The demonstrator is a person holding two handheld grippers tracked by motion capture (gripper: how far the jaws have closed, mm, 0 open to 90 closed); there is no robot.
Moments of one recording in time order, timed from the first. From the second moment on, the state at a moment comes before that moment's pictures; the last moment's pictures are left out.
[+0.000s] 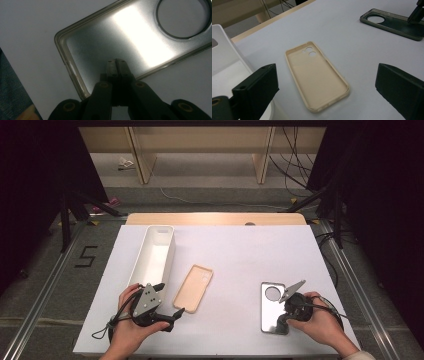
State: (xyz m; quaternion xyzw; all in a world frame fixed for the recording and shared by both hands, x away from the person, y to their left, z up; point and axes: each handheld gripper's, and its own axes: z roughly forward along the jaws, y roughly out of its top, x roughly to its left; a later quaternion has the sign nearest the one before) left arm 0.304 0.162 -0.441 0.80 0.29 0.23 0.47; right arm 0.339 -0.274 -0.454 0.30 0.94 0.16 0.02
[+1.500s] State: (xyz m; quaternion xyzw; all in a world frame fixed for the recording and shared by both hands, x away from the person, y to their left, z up) left arm 0.305 0.162 -0.442 0.80 0.29 0.23 0.47; right arm 0.332 -0.265 -0.442 0.18 0.97 0.13 0.05
